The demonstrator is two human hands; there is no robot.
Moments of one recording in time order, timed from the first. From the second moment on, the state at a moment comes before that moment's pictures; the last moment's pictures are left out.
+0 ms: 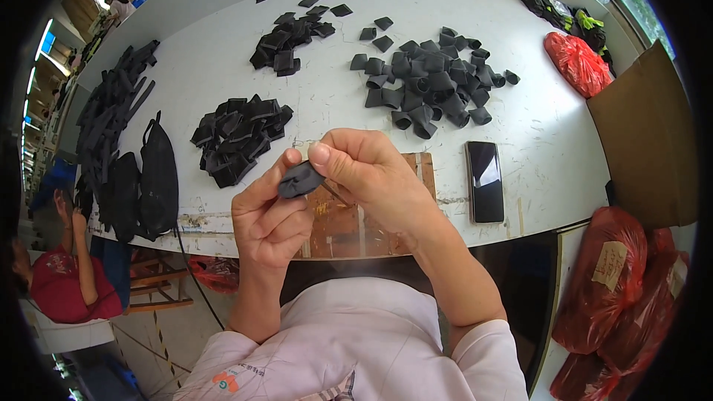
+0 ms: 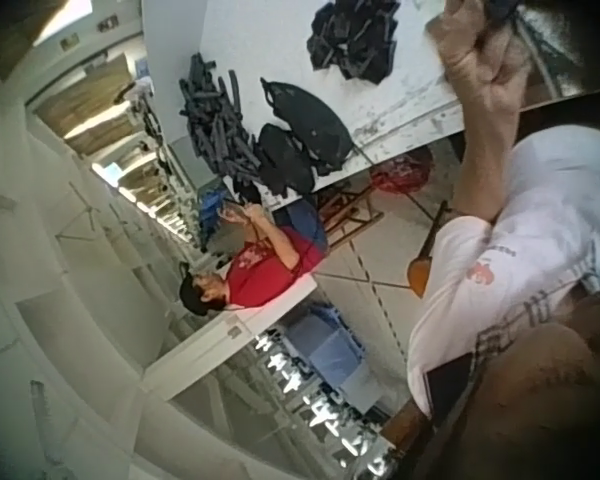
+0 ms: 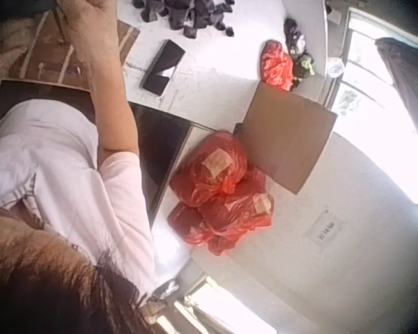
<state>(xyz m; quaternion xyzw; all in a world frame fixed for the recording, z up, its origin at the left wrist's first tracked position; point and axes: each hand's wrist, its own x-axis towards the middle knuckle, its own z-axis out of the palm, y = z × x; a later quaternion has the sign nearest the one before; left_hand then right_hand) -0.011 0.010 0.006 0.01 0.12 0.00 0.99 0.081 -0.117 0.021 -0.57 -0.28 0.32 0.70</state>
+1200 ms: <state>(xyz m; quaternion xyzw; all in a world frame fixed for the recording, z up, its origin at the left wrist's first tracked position) 0.004 0.018 0.013 0.75 -0.05 0.28 0.60 0.072 -0.126 -0.004 -0.66 -0.39 0.01 0.64</state>
